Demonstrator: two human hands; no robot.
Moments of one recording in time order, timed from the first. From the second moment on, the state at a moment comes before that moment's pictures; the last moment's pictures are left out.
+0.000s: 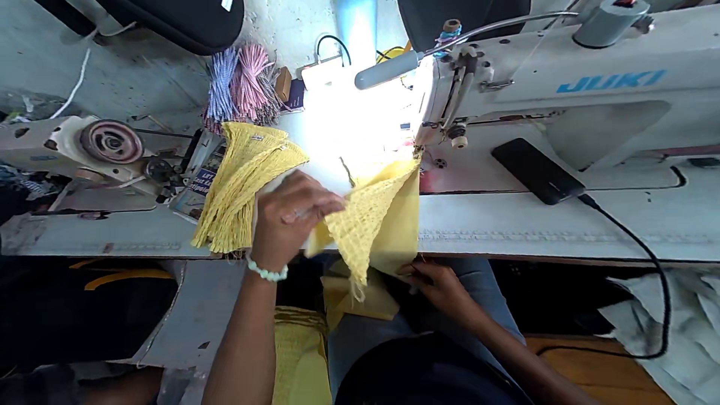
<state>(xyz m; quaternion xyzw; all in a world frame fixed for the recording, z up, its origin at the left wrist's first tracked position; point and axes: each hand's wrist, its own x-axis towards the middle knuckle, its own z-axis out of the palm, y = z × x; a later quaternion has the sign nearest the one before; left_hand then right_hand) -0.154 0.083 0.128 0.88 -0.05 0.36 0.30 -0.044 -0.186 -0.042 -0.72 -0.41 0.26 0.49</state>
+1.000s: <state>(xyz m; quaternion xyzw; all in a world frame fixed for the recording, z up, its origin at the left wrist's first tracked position) -0.158 0.010 0.100 0.82 0.03 0.44 0.37 -0.020 -0.141 0.100 -0.59 -0.63 -0.17 0.47</state>
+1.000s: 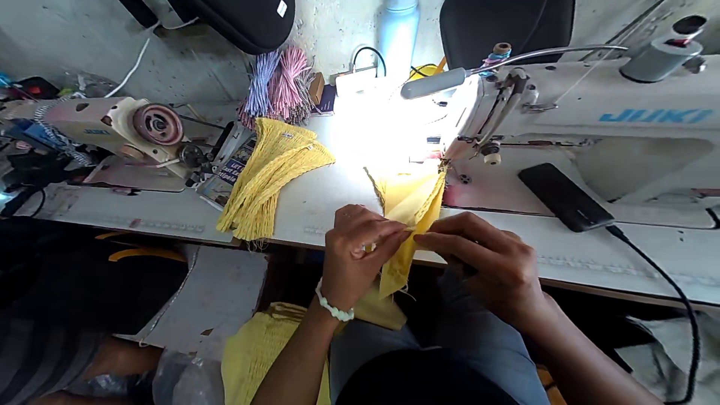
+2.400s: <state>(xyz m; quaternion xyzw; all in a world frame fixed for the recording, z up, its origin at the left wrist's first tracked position) -0.093 0.014 0.053 0.95 0.30 0.02 0.12 -0.078 -0.223 -0.027 -0.71 -0.57 -0.10 0.41</state>
